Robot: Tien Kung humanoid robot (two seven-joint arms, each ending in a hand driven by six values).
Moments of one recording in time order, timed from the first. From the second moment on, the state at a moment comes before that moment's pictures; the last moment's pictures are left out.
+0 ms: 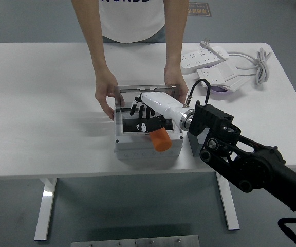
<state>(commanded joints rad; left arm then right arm) -0.15 0.34 -0.73 -0.44 0.81 0.32 0.50 0.62 -0.16 0.75 1.25 -1.87 0.09 -0.10</state>
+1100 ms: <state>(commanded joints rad) -0.15 0.34 -0.73 -0.44 0.83 0.33 0.50 0.61 -0.16 0.76 1.24 -1.88 0.06 -0.07</state>
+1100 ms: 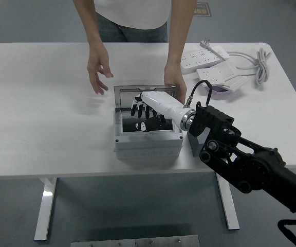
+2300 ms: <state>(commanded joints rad) -0.14 0.34 -0.73 -0.44 0.82 0.33 0.50 0.59 -0.29 0.79 1.27 -1.83 0.07 -0.09</state>
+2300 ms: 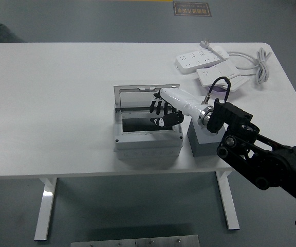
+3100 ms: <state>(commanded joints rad) -0.14 0.34 -0.72 -0.44 0.80 0.34 0.49 0.50 -0.45 0.95 1.33 -1.84 0.12 -0.11</state>
